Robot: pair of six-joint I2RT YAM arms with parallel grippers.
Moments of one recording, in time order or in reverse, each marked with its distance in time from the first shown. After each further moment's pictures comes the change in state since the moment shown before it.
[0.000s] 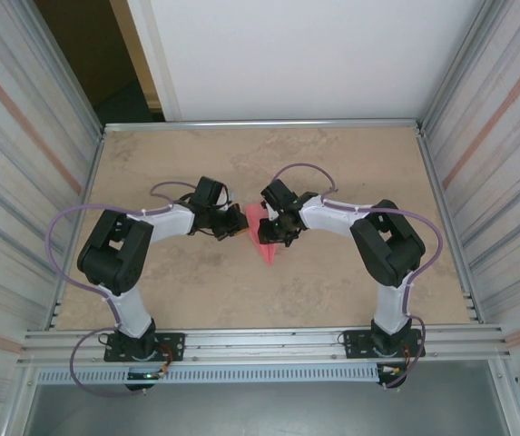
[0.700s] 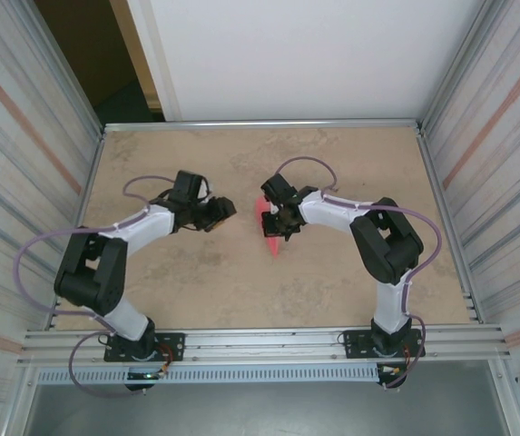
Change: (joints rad) left arm 0.111 -0.209 -0.045 -0.117 -0.130 0.025; right arm -0.038 0.019 0.065 -0.047 0.095 0.023
